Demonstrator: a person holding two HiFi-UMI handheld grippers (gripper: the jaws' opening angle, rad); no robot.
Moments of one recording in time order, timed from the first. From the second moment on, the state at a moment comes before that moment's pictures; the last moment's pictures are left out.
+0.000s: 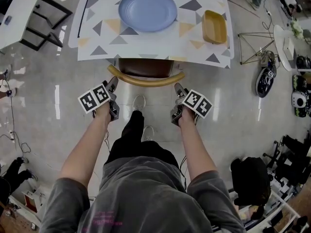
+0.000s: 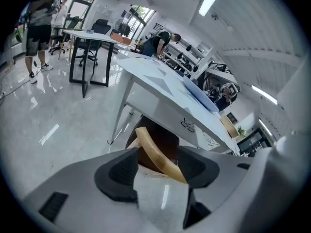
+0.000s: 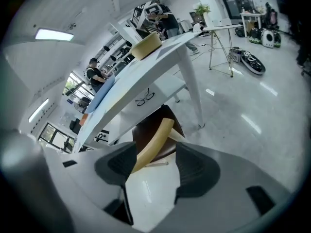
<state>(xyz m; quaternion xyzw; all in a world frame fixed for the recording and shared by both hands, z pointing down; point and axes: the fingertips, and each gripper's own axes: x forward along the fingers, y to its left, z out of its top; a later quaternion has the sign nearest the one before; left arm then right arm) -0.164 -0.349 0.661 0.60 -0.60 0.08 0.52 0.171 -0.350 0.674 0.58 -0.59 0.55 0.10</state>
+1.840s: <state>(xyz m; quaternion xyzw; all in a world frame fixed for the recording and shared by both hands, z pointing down) -0.106 -0.224 0.333 0.86 -0.46 0.06 0.20 0.105 -0.217 0.355 0.49 -0.83 0.25 0.02</state>
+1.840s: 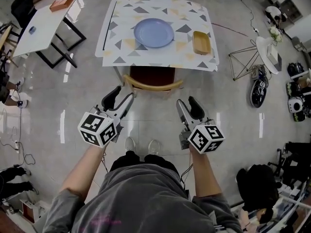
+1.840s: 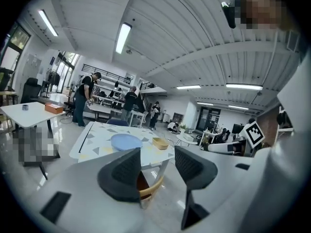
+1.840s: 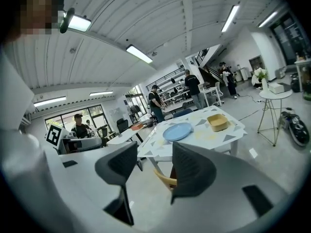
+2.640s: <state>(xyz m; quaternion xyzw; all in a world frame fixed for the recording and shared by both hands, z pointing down) -0.141 -0.175 0.270 0.91 -0.40 0.03 0.12 0.043 -0.157 0.282 0.49 -0.85 0.18 0.00</state>
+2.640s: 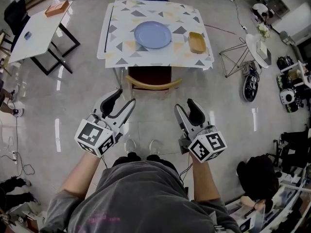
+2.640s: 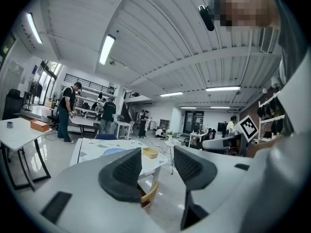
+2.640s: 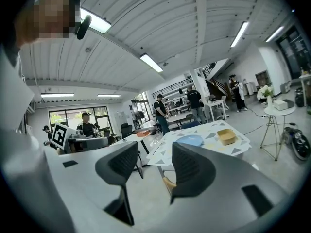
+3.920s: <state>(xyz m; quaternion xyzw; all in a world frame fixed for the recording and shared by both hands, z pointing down) -0.091 -0.168 0.254 0.92 -0.38 0.02 0.10 0.069 -0.157 0.265 0.47 -0.87 0.17 -0.03</state>
